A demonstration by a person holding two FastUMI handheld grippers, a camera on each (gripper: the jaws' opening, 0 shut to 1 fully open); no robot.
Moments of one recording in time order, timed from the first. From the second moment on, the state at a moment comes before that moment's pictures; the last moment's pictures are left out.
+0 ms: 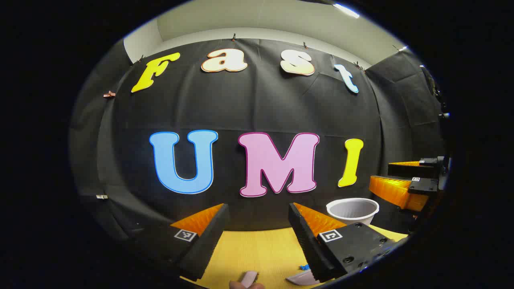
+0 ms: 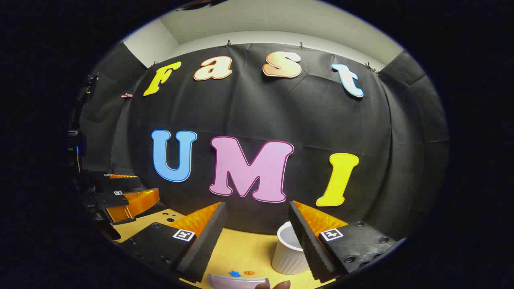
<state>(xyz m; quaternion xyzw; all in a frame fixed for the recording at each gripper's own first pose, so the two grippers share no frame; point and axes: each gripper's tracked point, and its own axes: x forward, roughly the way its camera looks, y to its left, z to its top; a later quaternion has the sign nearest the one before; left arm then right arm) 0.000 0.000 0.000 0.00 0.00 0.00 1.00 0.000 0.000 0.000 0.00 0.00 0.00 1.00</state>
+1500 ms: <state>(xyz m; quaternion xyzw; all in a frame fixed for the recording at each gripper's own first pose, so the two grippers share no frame) -0.023 0.033 -0.046 0.01 0.04 0.02 1.00 -0.103 0.017 -0.185 0.03 0.32 0.05 0.95</state>
